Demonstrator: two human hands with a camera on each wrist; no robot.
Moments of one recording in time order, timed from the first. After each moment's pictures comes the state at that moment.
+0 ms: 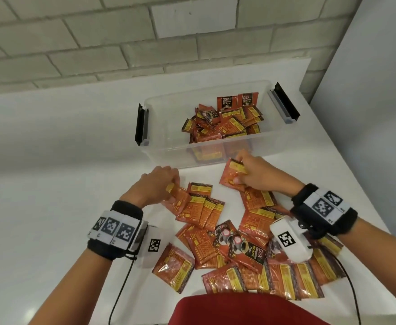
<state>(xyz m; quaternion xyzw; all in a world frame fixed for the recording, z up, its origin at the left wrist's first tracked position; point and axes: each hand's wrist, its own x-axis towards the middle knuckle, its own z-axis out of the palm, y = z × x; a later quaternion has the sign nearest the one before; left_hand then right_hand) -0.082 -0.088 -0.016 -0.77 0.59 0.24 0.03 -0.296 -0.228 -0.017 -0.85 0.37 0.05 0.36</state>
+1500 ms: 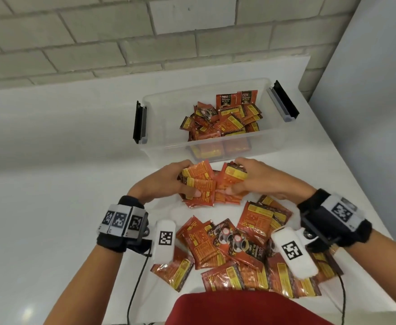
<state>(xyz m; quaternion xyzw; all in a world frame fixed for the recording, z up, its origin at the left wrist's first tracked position) -0.095 -0.100 -0.012 -0.69 0.49 0.49 -0.22 -0.305 -0.207 0.003 -0.76 0.38 0.05 0.52</state>
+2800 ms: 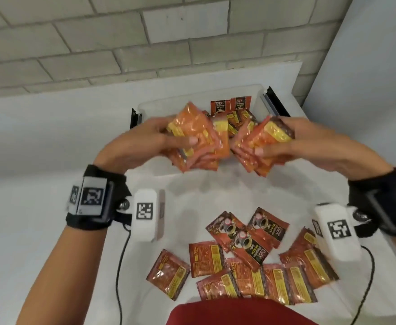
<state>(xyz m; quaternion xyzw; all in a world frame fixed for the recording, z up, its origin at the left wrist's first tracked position) -0.096 -0.123 0.088 -0.64 0.48 0.48 -0.36 -0.352 -0.251 0.077 -0.72 0.37 -0.10 0.57</state>
